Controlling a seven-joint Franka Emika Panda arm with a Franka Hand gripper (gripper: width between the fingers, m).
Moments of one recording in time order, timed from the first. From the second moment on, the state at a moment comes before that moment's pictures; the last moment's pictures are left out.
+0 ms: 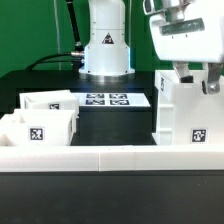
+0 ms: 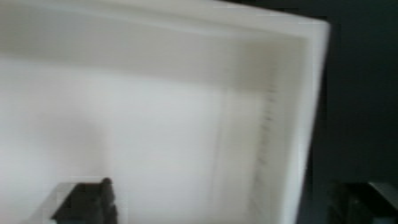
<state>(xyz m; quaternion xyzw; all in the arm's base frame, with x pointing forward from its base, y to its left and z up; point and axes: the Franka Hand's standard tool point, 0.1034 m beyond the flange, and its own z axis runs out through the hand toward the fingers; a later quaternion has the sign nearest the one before) 0.619 0.090 0.112 -0.78 0.61 0.02 0.12</state>
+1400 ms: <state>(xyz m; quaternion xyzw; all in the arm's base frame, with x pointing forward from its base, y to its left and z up) 0.580 0.044 0.135 -0.98 0.16 0.00 0.11</state>
